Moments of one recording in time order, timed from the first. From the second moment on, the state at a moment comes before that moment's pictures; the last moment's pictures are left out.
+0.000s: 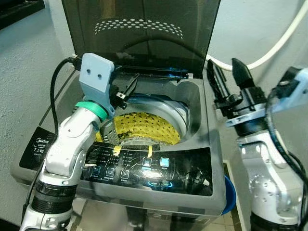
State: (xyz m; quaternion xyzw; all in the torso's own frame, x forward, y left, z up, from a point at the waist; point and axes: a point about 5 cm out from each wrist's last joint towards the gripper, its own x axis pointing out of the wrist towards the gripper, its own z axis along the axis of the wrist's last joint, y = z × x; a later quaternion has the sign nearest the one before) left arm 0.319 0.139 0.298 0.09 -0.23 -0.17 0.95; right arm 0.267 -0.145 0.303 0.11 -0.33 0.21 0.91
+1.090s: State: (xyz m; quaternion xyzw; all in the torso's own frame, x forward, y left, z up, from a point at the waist) left arm 0.282 0.068 0.365 0.24 -0.44 -0.31 0.81; right arm 0.265 -0.142 0.306 0.15 -0.34 0.25 0.90
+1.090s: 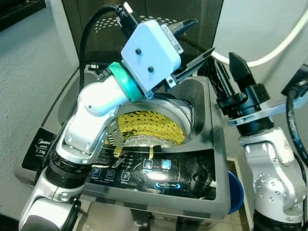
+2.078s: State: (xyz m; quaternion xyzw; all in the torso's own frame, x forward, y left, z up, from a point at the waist) left arm 0.322 0.170 0.306 0.01 -0.28 -0.02 0.96; right arm 0.313 -0.138 0.285 0.08 -0.28 0.12 0.95
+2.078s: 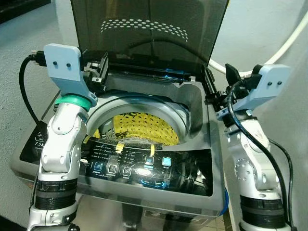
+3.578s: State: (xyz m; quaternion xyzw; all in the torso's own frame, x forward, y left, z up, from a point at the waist) left arm 0.330 0.162 0.304 0.00 -0.27 -0.02 0.96; right arm 0.310 -0.119 0.276 0.02 -0.28 0.16 0.95
